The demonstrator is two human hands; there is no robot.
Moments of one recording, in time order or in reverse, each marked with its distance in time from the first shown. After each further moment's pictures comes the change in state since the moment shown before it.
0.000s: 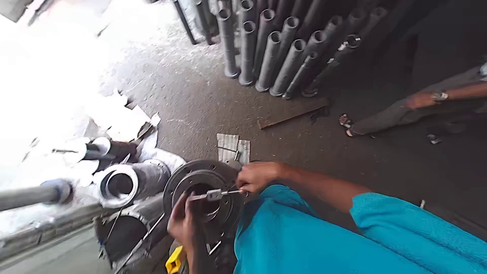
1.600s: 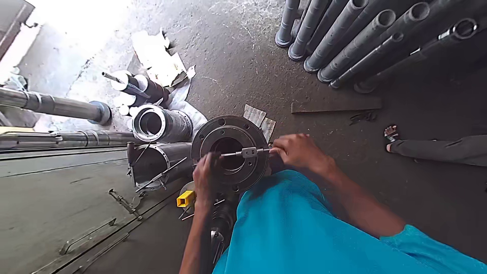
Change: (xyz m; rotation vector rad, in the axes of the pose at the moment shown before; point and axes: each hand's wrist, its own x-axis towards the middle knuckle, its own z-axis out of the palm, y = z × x) left_hand -0.003 -0.002 -0.035 0.831 -0.174 0.405; right_hand -0.011 0.006 0.039 -0.325 0.482 0.230
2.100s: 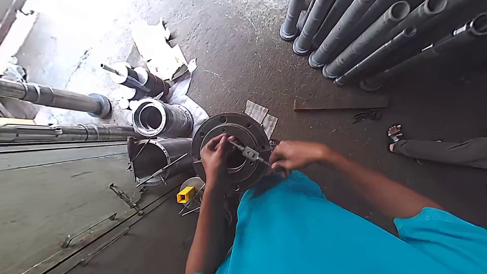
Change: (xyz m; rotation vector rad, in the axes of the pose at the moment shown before) left_hand 0.044 0.033 0.019 -1.140 -0.019 -0.635; right_hand 0.026 -0.005 -0.016 0.410 -0.704 -0.156
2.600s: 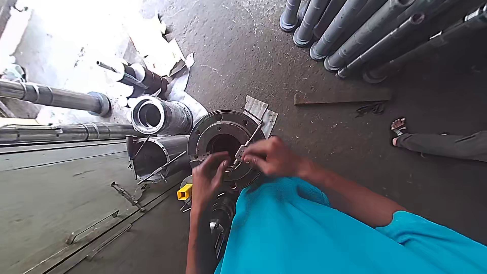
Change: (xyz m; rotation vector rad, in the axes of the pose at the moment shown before) left_hand -0.045 0.003 -0.045 0.669 -0.288 0.400; right_hand 0.021 -0.029 0.032 -0.044 0.743 -0.418
